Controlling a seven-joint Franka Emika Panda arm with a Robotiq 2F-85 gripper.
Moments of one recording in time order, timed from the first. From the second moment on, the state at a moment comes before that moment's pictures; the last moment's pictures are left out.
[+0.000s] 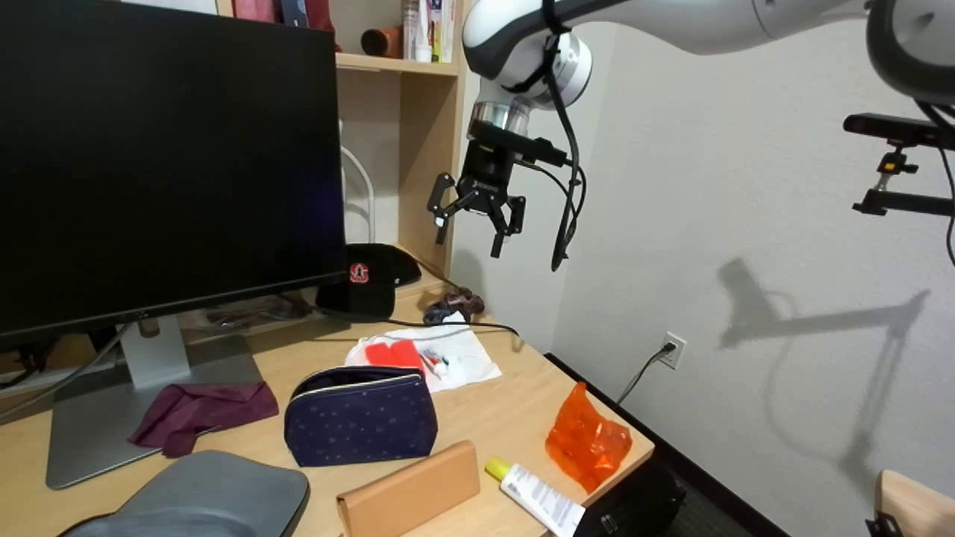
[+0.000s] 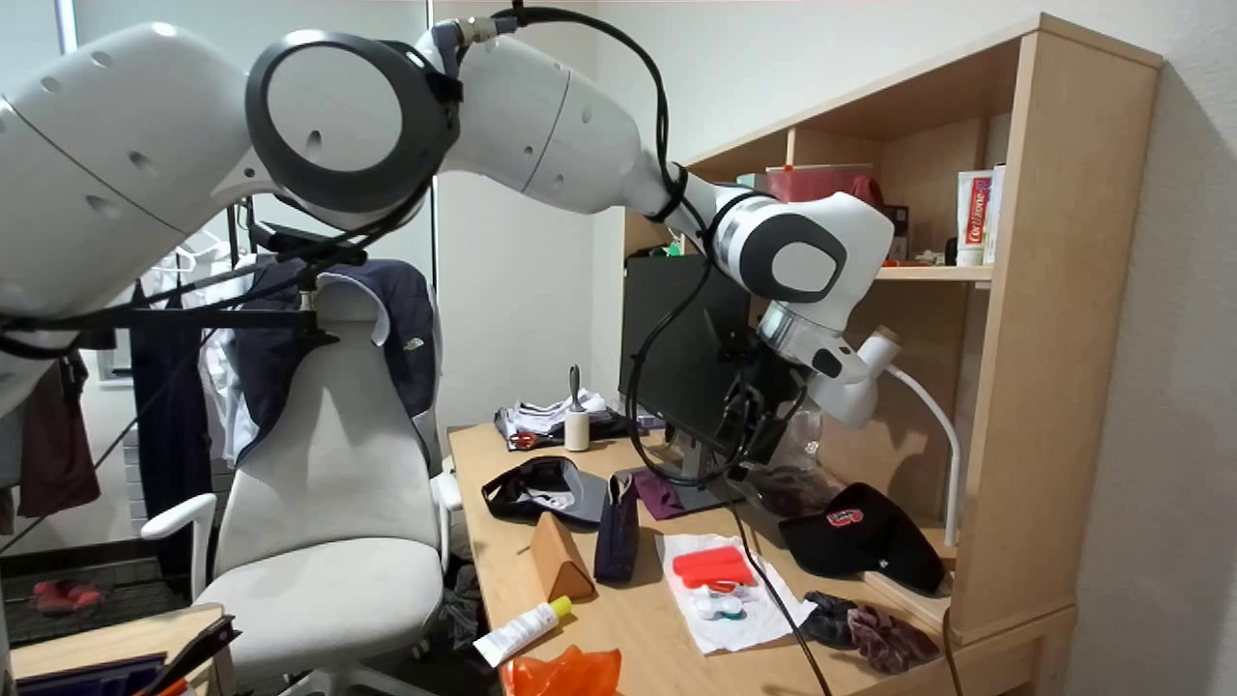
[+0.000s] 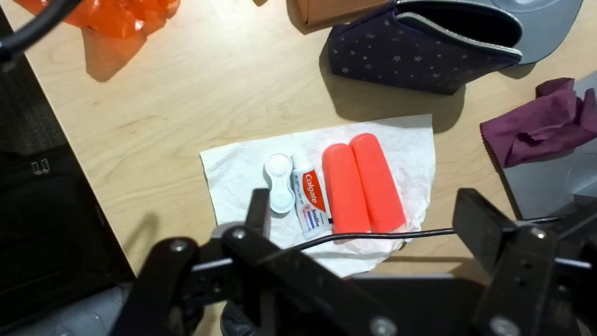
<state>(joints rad) -0.14 0.78 -0.05 -1.12 0.40 1.67 0.30</state>
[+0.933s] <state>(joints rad) -0.10 1.04 -0.09 -0.86 0.21 1.73 0.39</state>
